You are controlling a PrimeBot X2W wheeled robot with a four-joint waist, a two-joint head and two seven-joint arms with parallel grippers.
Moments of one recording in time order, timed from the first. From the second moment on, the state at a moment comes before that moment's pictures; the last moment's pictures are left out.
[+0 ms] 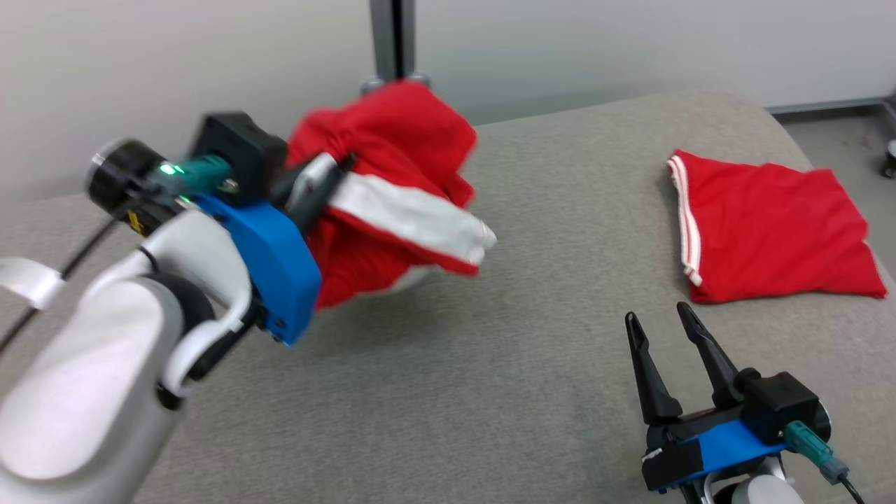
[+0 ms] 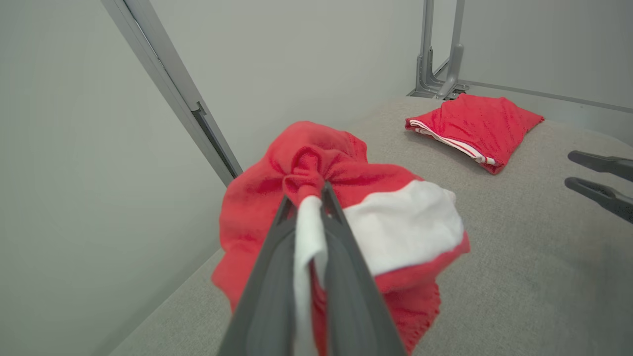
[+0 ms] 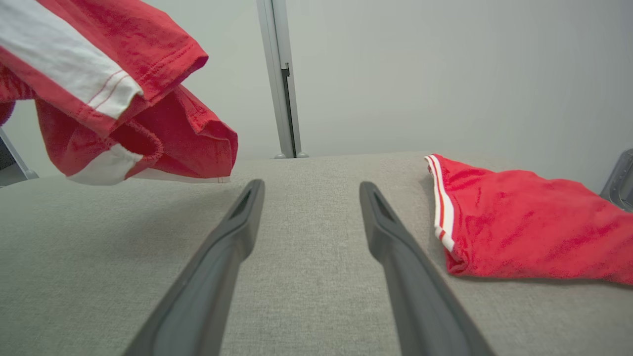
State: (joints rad) left arm -0.67 0.54 -0.58 -0.08 -0.58 -0.13 0.50; right arm -0.10 -0.05 0.10 0.20 0.14 0.13 -0.26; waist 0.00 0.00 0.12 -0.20
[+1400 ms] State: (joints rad) left arm -0.08 0.28 -0.31 0.18 -0.46 0.07 -0.26; right arm -0.02 -0.05 0.01 0.13 0.12 0.13 -0.21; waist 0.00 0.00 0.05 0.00
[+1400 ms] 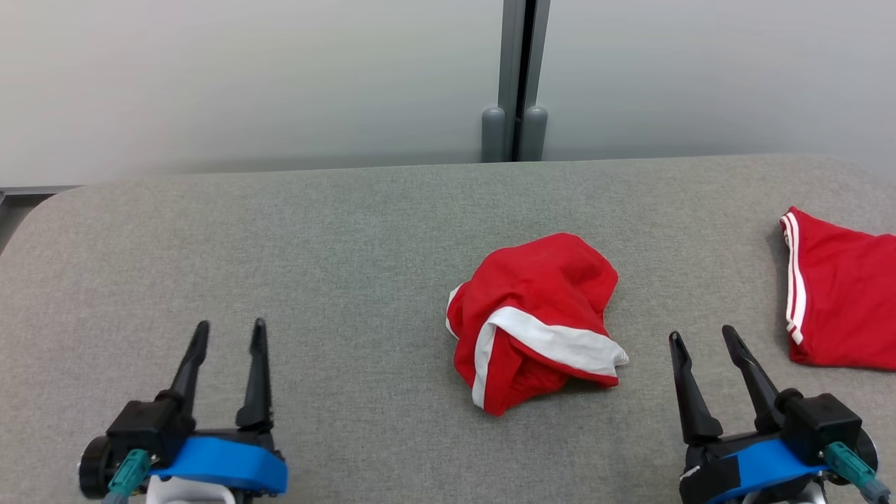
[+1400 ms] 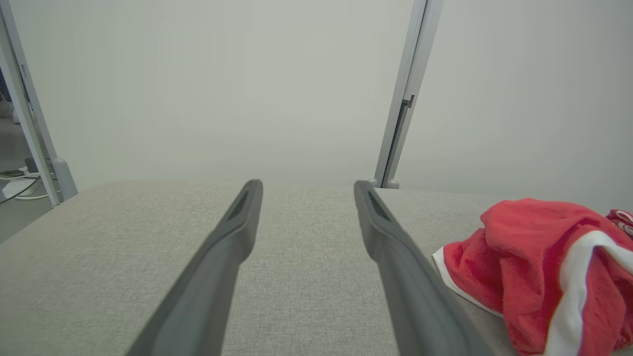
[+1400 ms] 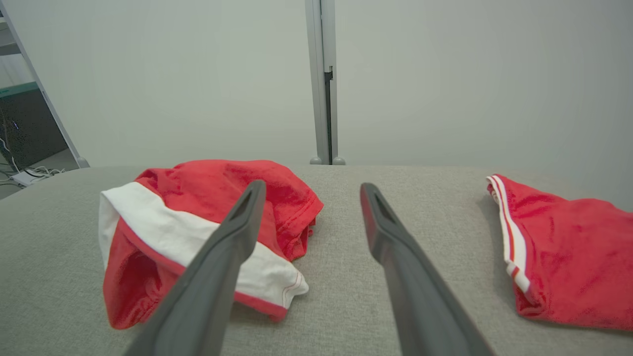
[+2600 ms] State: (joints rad) left arm 0.02 0.23 -0.17 0.19 -0.34 0.02 -0.26; right arm -0.01 -0.05 0.02 0.18 0.17 0.13 -0.12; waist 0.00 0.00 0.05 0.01
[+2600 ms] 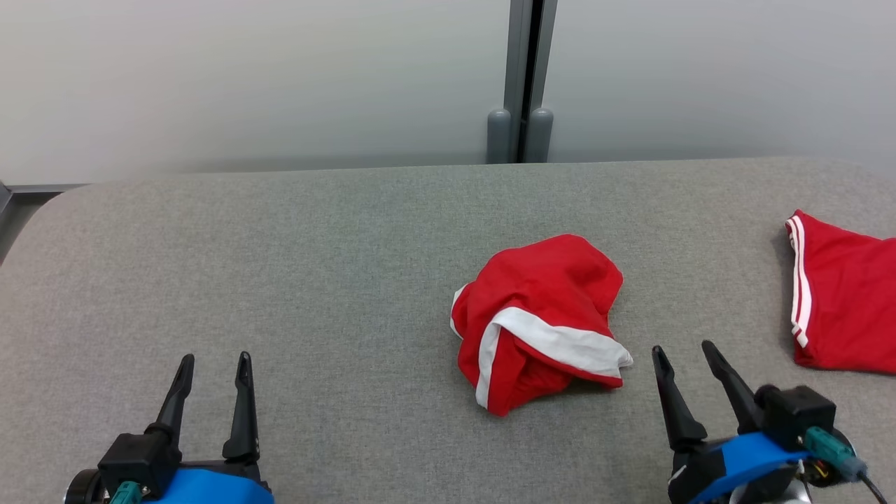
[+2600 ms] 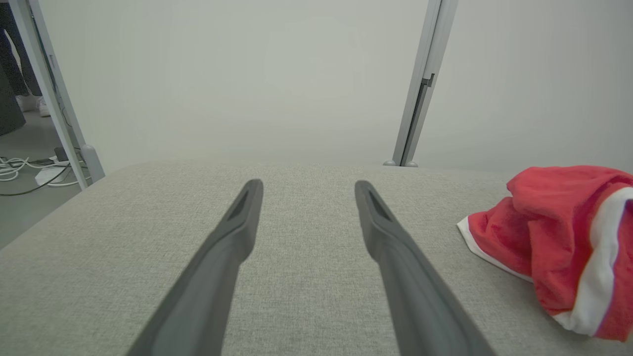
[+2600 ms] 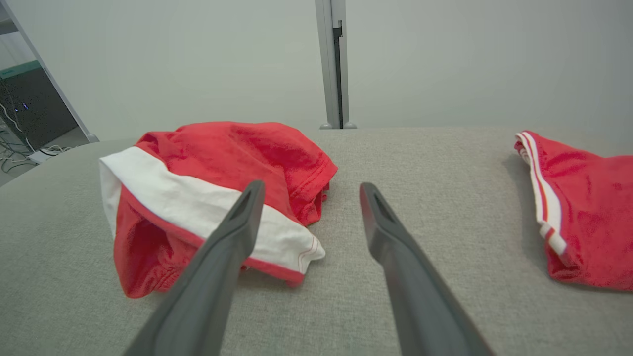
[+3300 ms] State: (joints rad) left arm -0.06 0.22 -0.19 0.19 -0.32 -0.02 -0.26; right arm -0.33 -0.05 0.01 0.56 0.28 0.13 0.27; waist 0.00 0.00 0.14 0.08
